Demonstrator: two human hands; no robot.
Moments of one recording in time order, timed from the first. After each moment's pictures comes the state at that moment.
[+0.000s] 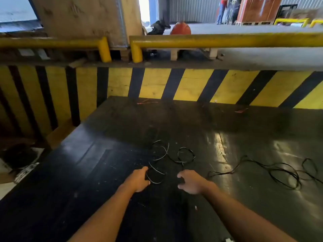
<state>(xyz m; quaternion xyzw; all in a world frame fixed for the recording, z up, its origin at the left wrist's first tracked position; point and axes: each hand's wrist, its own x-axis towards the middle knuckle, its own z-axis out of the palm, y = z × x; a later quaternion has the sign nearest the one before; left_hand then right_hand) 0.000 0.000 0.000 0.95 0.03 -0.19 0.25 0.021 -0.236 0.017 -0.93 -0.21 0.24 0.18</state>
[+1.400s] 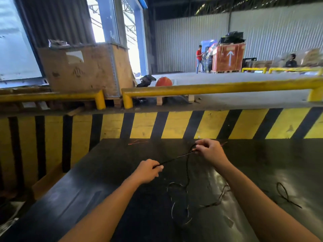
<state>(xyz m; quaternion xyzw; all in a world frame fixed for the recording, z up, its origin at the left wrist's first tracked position) 0.023 -0.080 0.171 0.94 -0.09 -0.03 0.32 0.032 -0.332 0.209 -0.80 -0.04 -0.14 0.58</state>
